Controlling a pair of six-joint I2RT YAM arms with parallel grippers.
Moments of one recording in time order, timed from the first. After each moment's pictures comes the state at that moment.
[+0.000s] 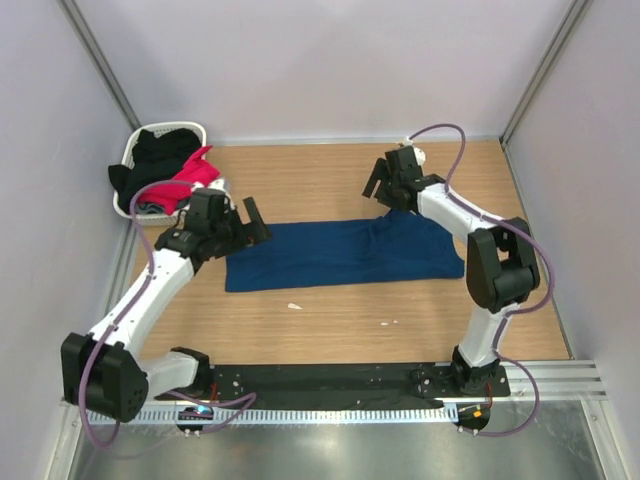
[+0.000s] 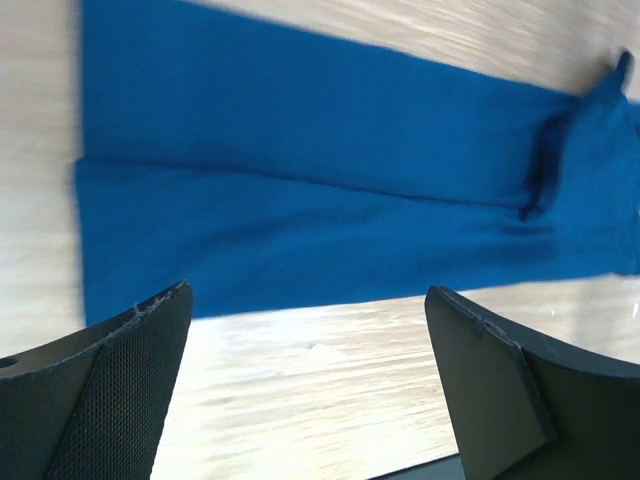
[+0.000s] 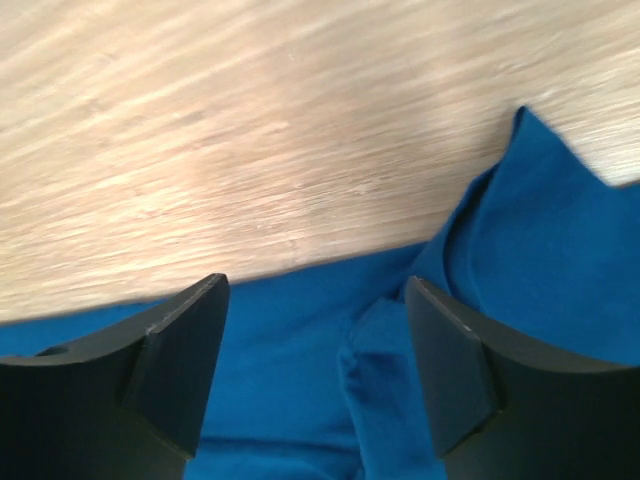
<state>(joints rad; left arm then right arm) -0.24 1.15 0.92 -0.55 0.09 -0.59 0.34 1.87 1.37 -0.30 0.11 0.67</state>
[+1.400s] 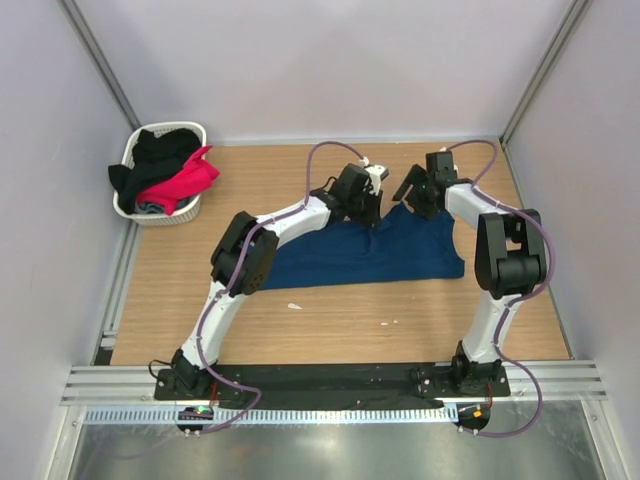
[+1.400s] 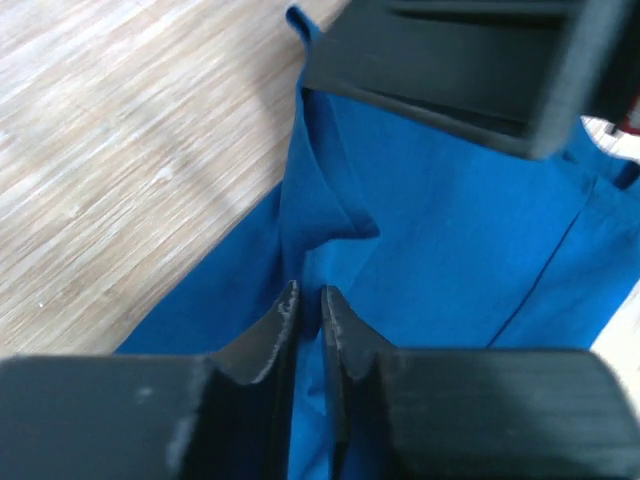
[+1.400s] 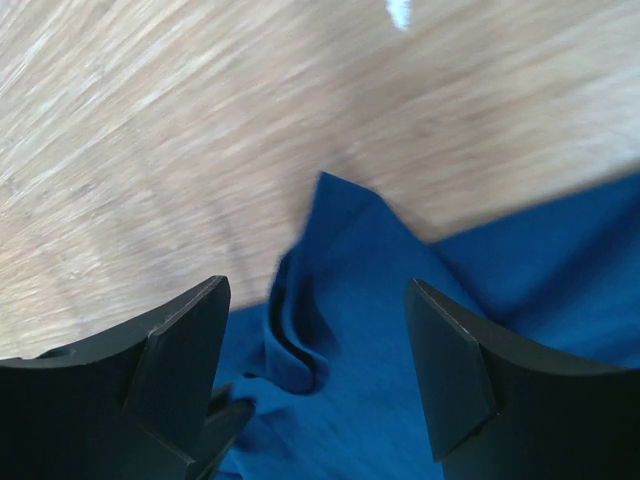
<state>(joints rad) -0.73 2.34 1.87 -0.21 0.24 -0.28 0.10 1.89 1.29 -0.27 -0.08 0.66</state>
